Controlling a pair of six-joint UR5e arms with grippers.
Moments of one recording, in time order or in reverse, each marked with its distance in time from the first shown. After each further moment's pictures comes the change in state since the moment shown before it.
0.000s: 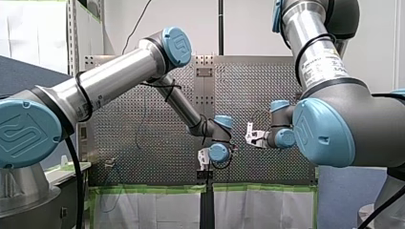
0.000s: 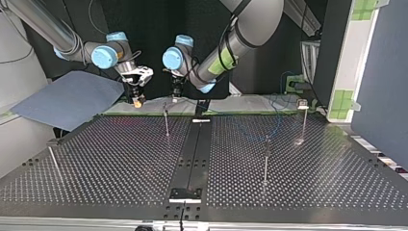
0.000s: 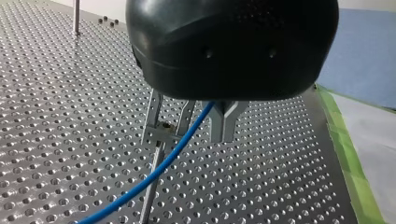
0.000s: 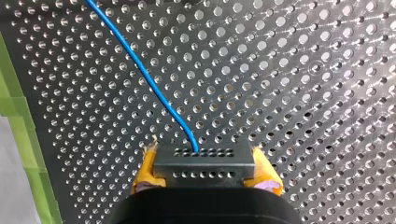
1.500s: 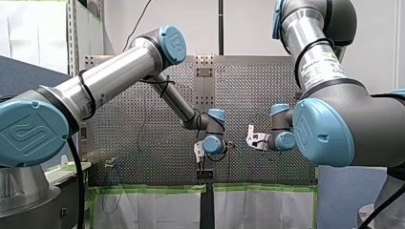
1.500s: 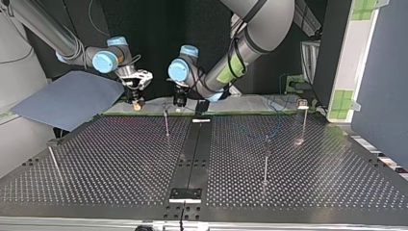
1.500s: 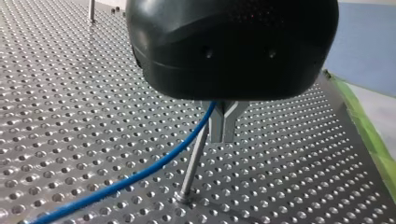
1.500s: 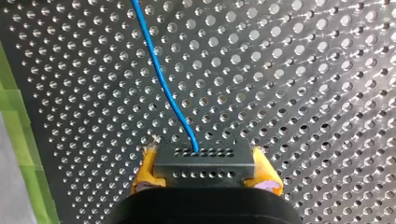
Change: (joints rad) left arm 0.068 0.035 0.020 -0.042 0.081 0.024; right arm -0.010 0.052 -0.055 0.002 -0.002 0.000
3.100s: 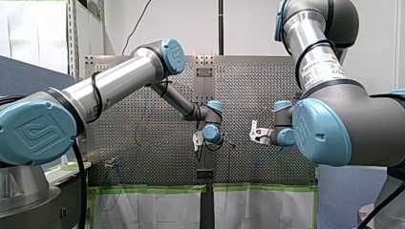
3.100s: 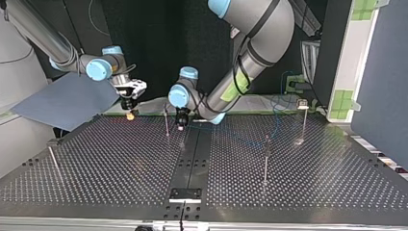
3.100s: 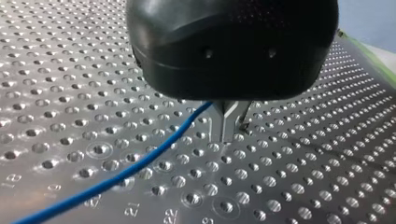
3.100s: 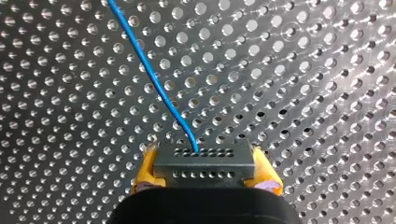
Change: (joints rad) left arm 0.075 -0.067 0.258 -0.221 0.035 0.065; right arm -0.031 0.014 -0.089 0.006 -0.014 0.012
